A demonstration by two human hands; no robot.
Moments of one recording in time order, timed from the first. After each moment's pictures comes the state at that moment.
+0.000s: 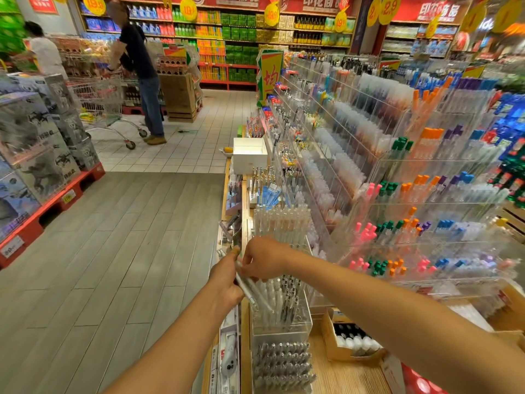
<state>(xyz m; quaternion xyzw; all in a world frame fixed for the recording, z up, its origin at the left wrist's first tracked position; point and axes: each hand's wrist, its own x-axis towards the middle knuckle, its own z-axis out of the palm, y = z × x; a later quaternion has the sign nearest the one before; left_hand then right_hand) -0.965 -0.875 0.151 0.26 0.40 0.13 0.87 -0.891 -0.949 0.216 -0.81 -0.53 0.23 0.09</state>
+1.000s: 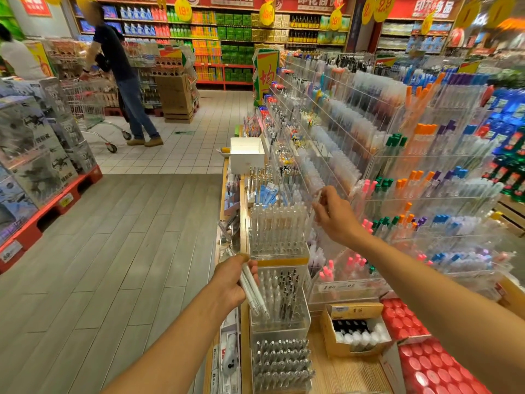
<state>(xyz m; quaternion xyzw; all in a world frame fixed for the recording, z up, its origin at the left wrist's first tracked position) -0.967 -0.885 0.156 0.32 0.42 0.09 0.84 -0.781 -1.034 0.223 -0.84 -0.41 -0.02 0.35</state>
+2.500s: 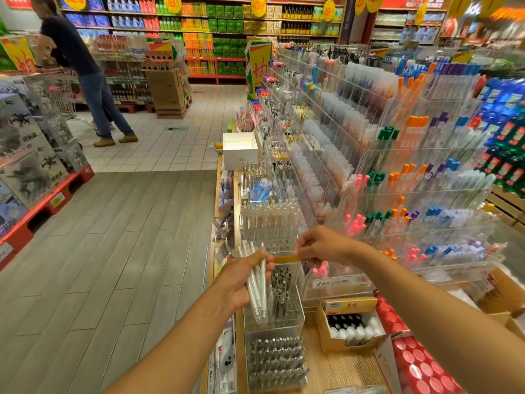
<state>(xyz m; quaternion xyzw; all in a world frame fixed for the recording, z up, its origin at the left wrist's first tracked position) -0.954 -0.906 0.159 0.37 0.33 0.02 0.87 -0.782 -1.049 0.187 -0.79 -0.36 0.36 0.34</state>
